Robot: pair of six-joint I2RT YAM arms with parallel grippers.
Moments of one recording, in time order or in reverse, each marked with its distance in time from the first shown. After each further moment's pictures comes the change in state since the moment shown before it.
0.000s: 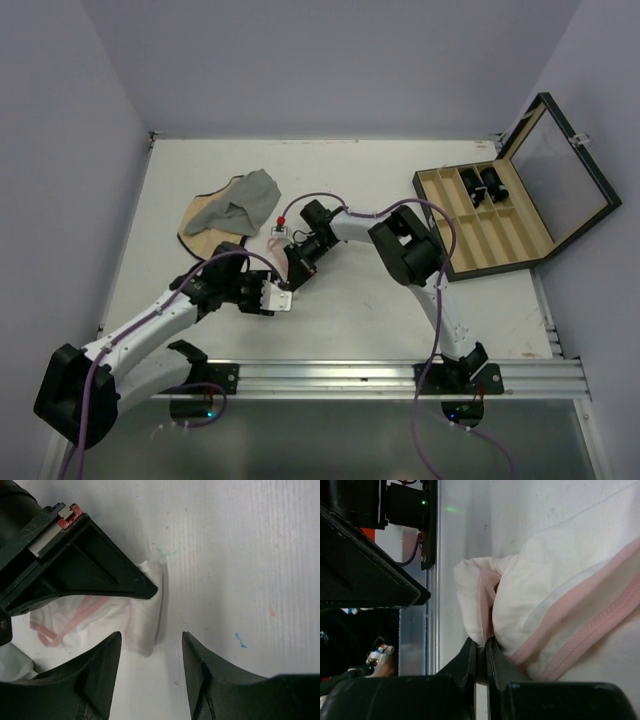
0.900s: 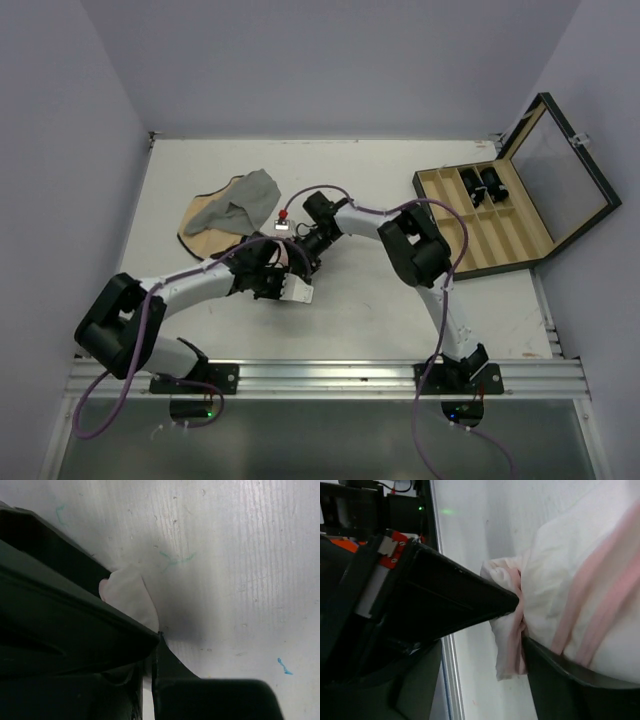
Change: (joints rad) left arm -0.109 0.417 0.123 0.123 -0.154 0.053; right arm -0.021 -0.056 0.010 -0.080 0.057 0.100
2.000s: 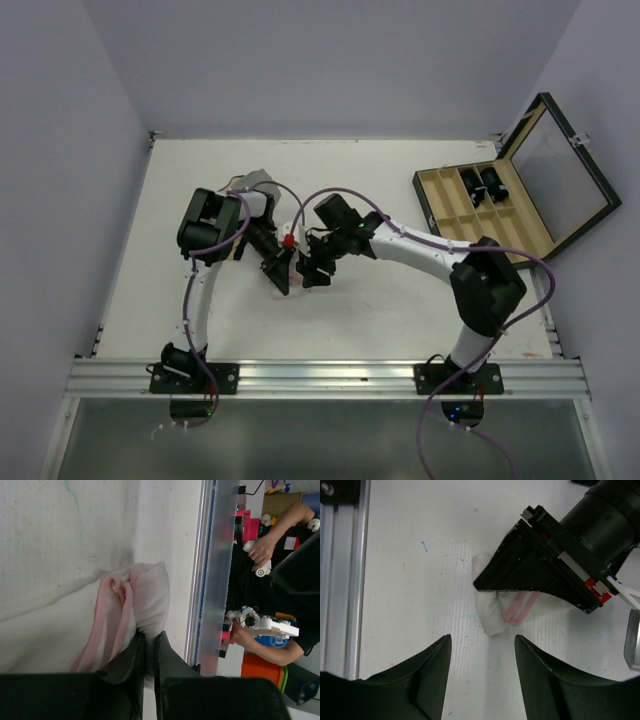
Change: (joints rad) left arm 0.301 1.043 0.954 -1.202 0.632 0.011; right arm 0.106 -0.646 -0.408 0.177 0.552 -0.486
